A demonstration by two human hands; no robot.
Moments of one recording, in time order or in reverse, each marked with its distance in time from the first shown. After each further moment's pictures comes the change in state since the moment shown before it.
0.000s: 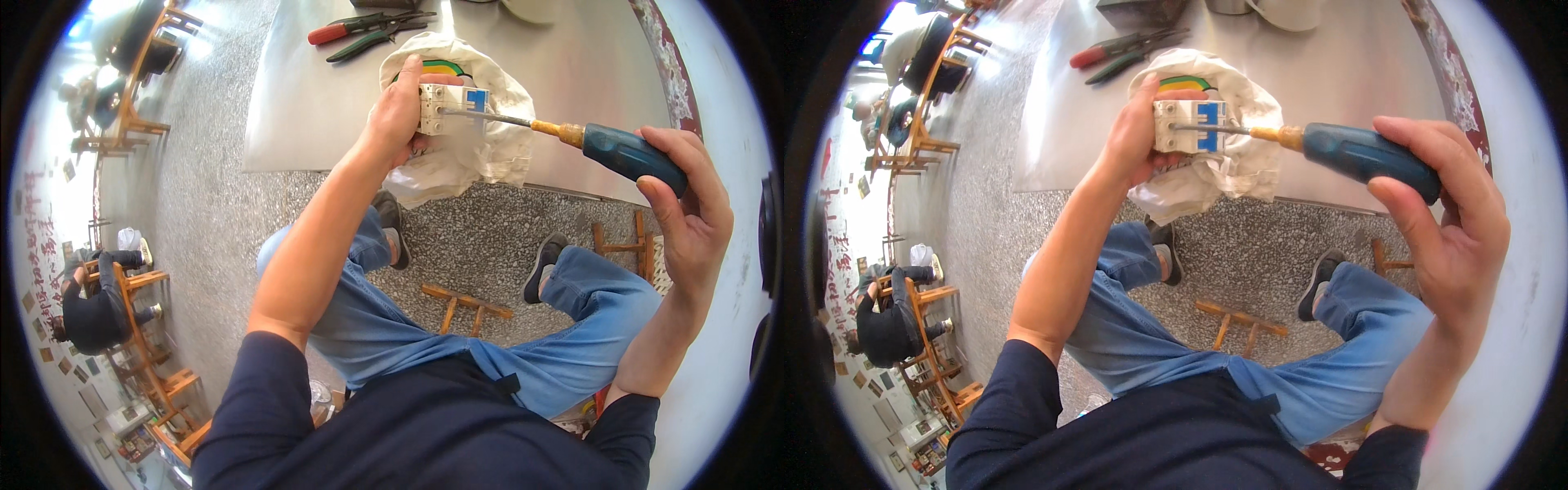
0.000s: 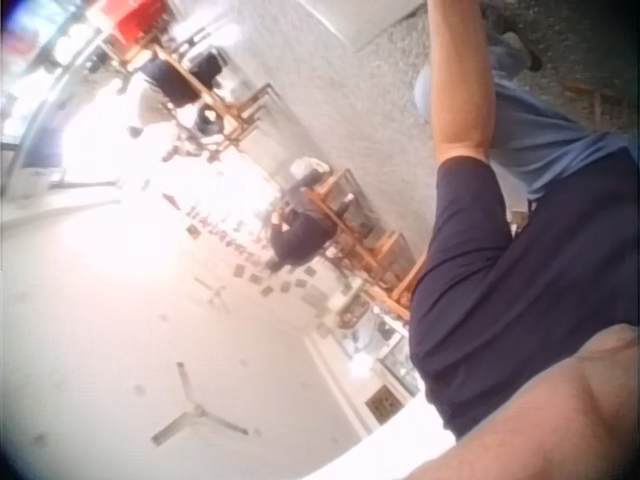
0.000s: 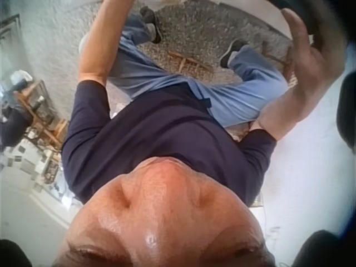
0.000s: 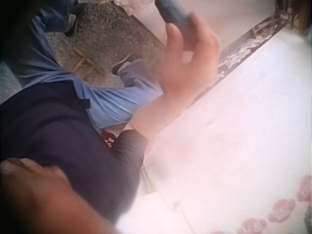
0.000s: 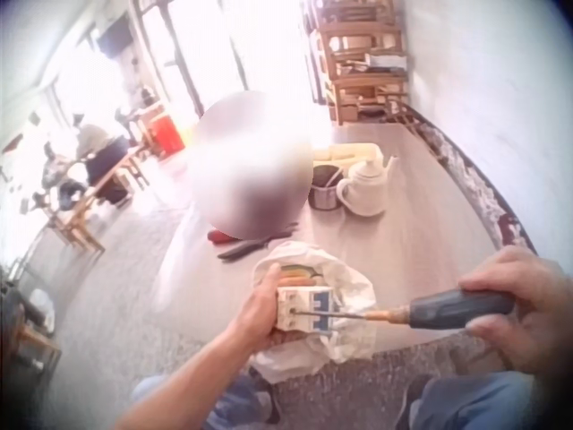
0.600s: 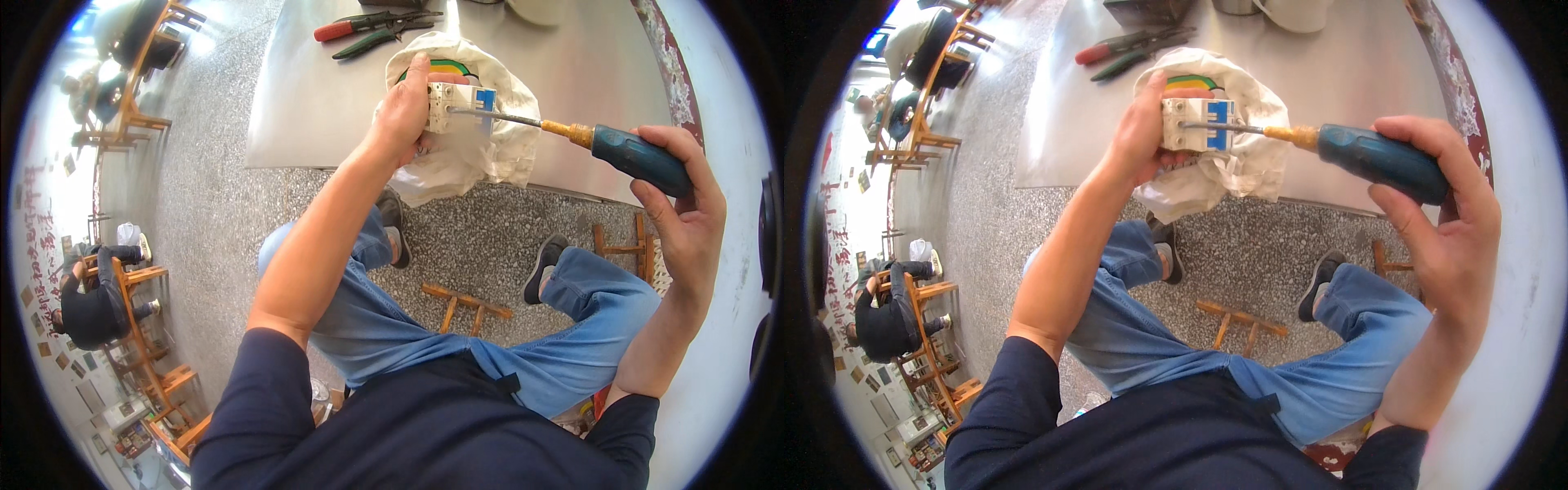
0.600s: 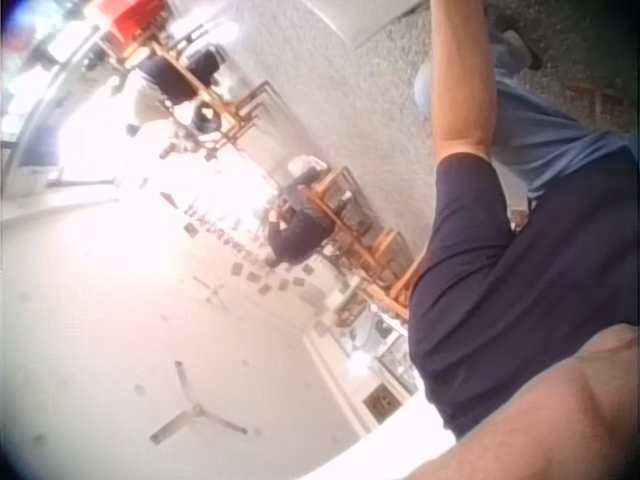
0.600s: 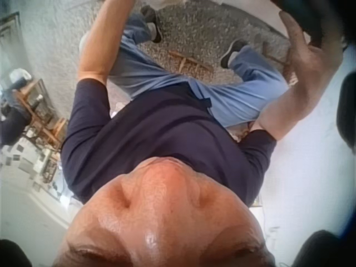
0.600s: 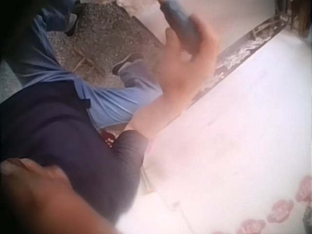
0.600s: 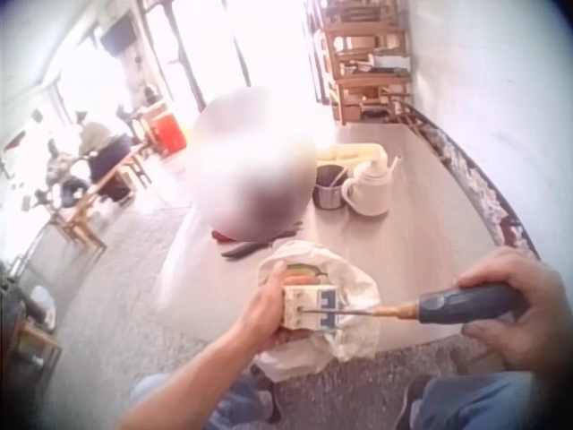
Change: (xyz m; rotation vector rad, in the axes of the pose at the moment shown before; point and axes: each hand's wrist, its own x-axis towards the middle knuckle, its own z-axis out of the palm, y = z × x) left_hand 0.002 -0.004 0.000 0.019 0.001 0.026; right_hand -0.003 -0.002 0.004 0.112 -0.030 0.158
